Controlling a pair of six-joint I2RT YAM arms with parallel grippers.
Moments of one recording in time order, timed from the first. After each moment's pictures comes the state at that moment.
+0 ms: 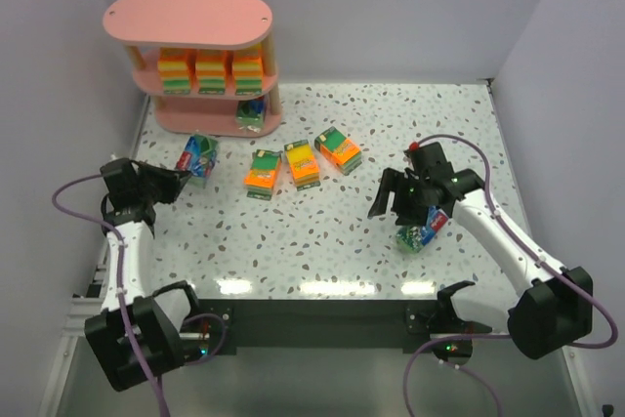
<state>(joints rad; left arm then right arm) 0.37 0.97 0.62 -0.25 0.39 -0.98 0.36 1.17 0.92 -0.84 -0.22 0.62</state>
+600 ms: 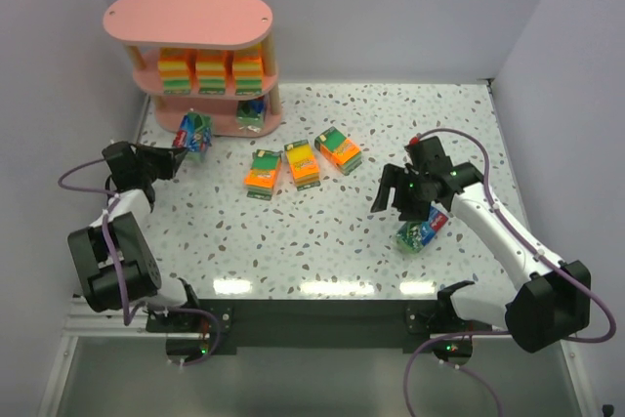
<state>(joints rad) 0.42 1.39 0.66 0.25 0.49 -1.11 0.36 1.21 0.98 -0.87 -0.17 0.60</state>
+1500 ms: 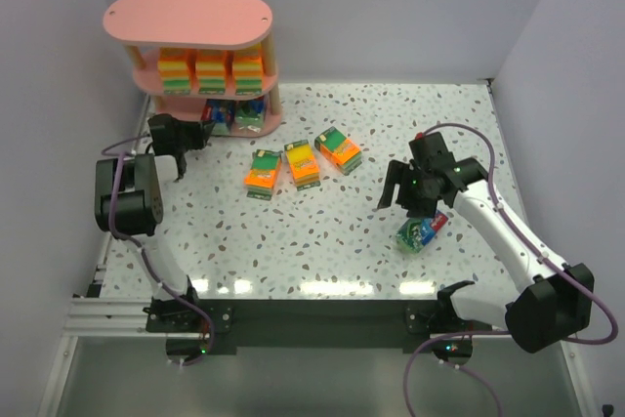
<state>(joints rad) 0.18 1.91 0.96 0.52 0.28 -1.38 0.36 1.21 1.04 -0.95 -0.08 0.60</state>
